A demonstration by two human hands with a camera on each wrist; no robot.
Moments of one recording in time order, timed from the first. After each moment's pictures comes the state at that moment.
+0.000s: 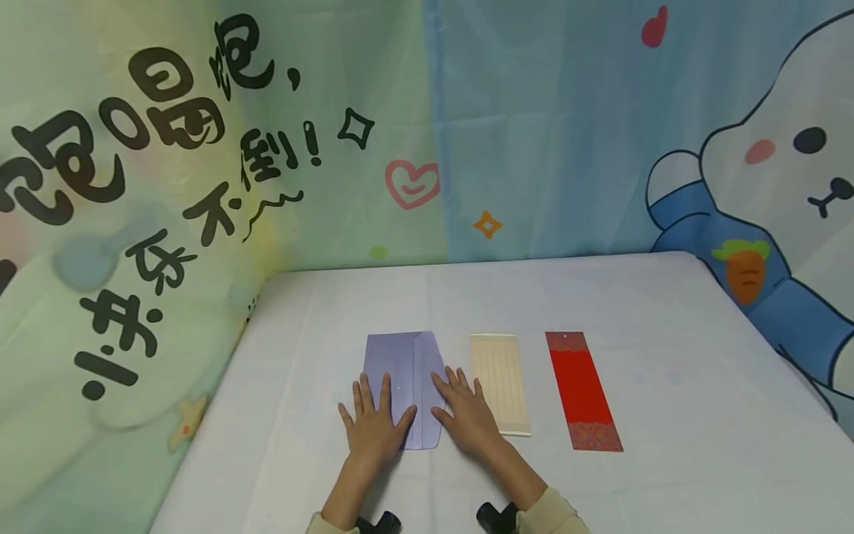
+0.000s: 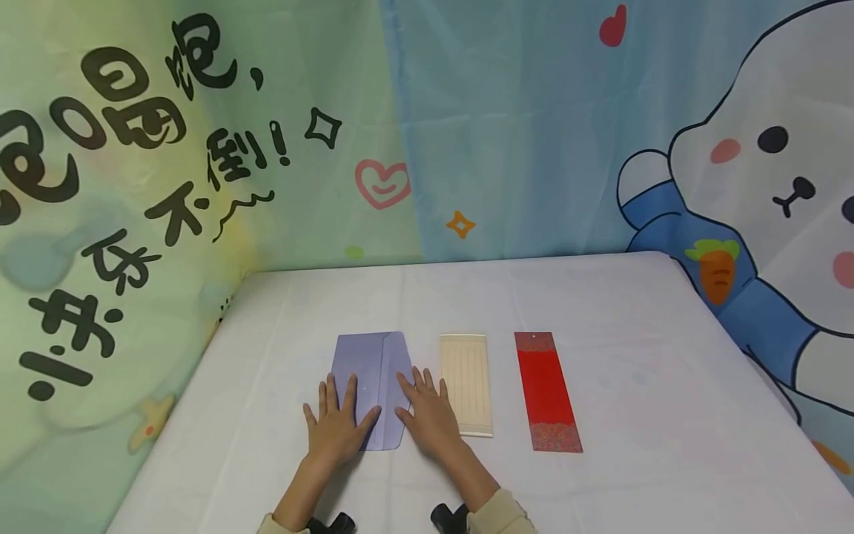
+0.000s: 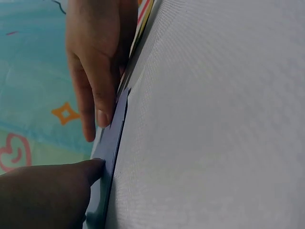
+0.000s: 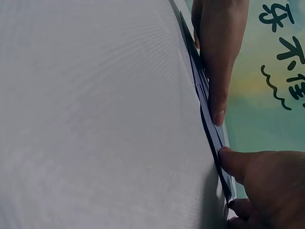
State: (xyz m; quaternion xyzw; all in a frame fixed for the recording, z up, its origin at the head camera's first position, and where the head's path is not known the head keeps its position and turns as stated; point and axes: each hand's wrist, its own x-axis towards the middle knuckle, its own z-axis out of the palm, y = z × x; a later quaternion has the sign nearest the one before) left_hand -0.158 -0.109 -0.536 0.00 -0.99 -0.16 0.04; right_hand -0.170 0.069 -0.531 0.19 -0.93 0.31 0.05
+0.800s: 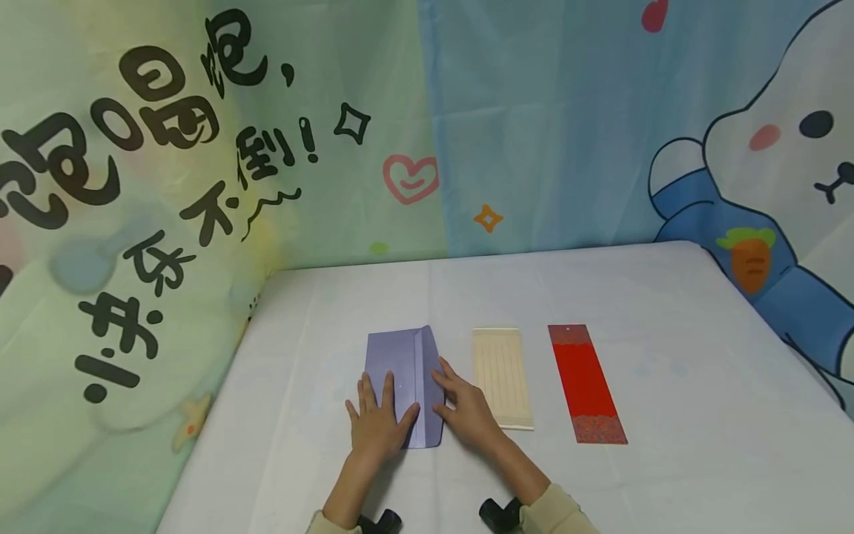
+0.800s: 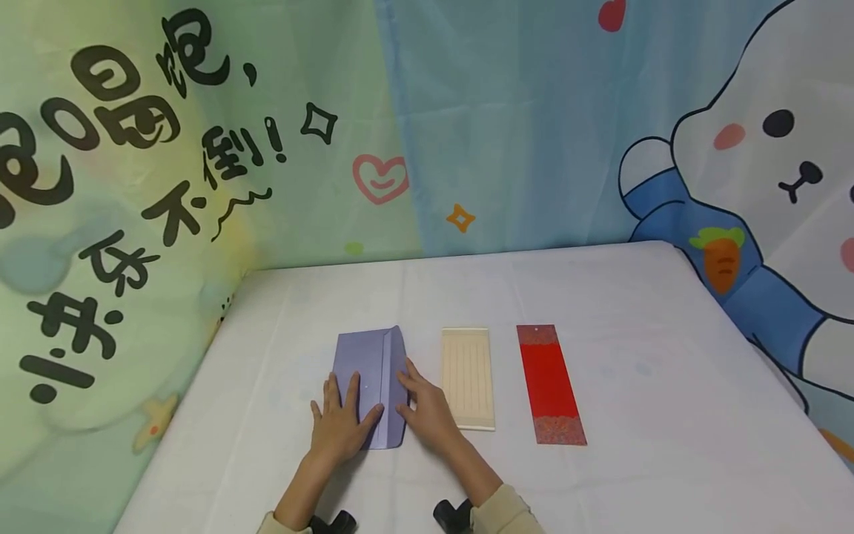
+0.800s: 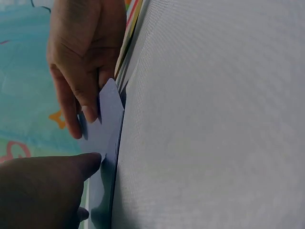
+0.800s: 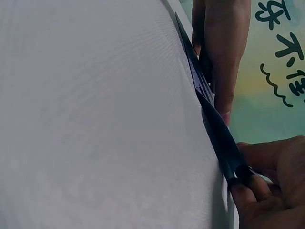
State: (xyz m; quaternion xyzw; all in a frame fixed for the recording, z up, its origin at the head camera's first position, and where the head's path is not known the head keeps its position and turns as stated) left_hand -0.157 -0.108 -0.534 -0.01 -0.98 -0.18 0.03; right_hand -0.171 0.066 -0.534 0.17 -0.83 0.52 0.03
